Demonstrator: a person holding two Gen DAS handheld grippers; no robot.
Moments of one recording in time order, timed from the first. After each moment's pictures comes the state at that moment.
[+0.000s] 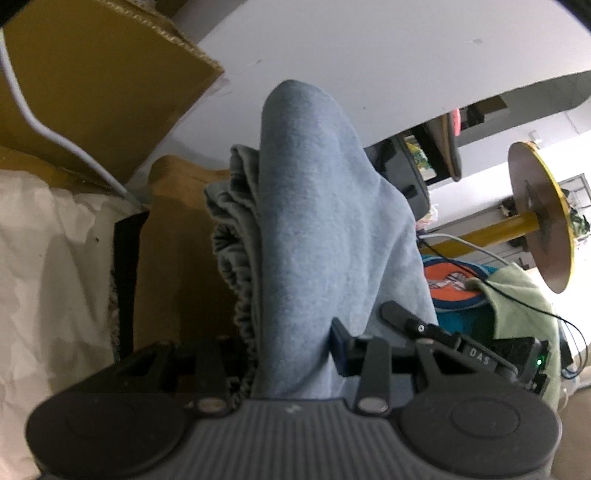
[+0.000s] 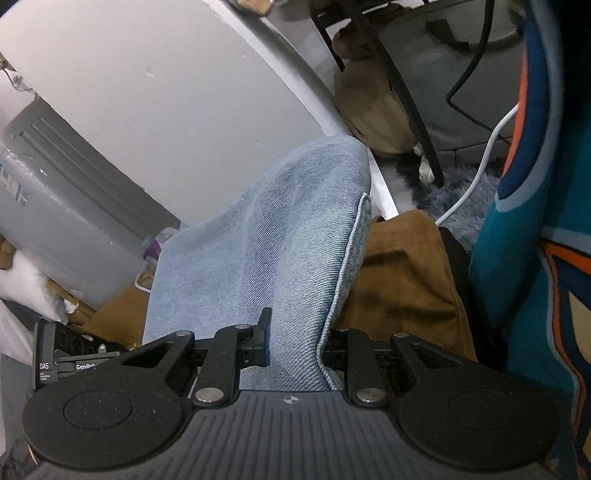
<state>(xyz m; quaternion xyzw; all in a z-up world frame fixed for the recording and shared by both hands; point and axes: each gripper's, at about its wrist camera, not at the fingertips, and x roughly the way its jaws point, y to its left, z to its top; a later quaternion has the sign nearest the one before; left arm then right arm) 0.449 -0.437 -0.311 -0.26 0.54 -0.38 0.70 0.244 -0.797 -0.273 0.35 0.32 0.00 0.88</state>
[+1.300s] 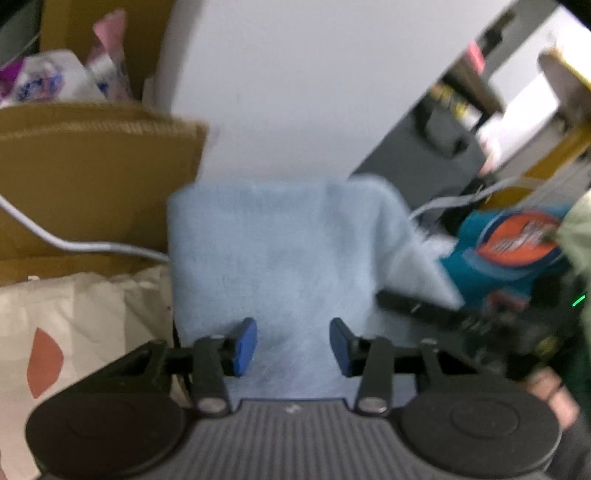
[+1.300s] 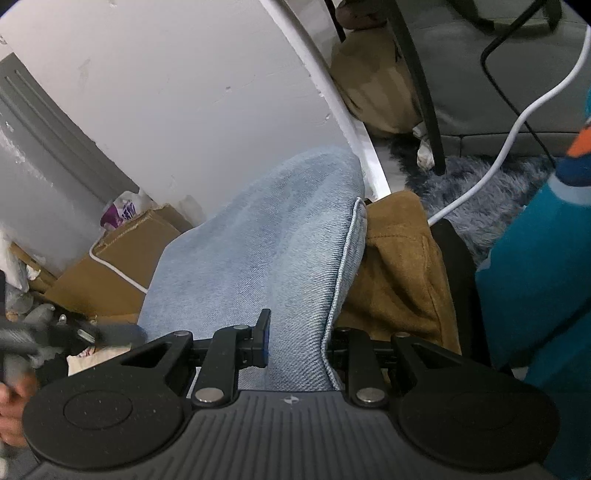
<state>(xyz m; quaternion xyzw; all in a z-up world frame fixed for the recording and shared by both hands) 0.459 -0.471 -0.272 -0.04 0.53 -0.34 0.78 0.294 -0.791 -0.310 0.29 0.37 -0.01 0.88</state>
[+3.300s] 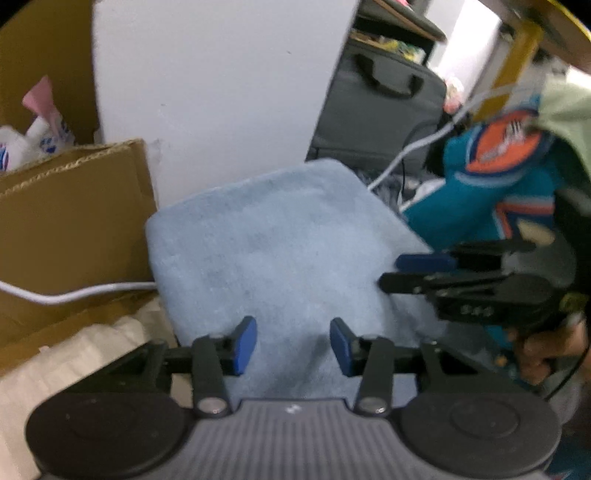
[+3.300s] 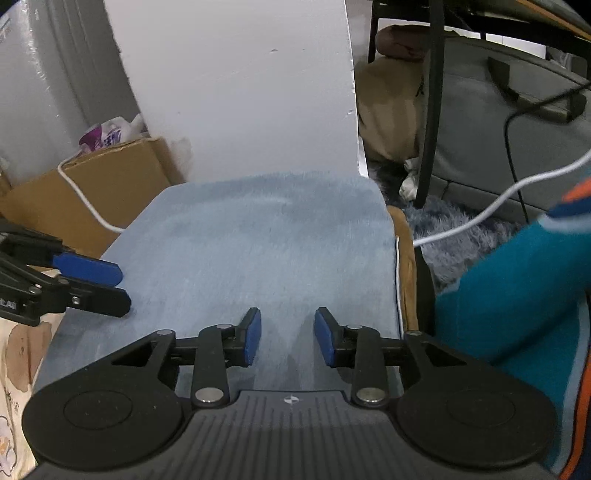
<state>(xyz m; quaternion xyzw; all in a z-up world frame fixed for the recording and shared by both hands) 0.419 -0.499 -0.277 0.11 0.45 -0.40 0.79 0.281 -0.731 -0.307 0.11 0.39 -0.05 0.91</state>
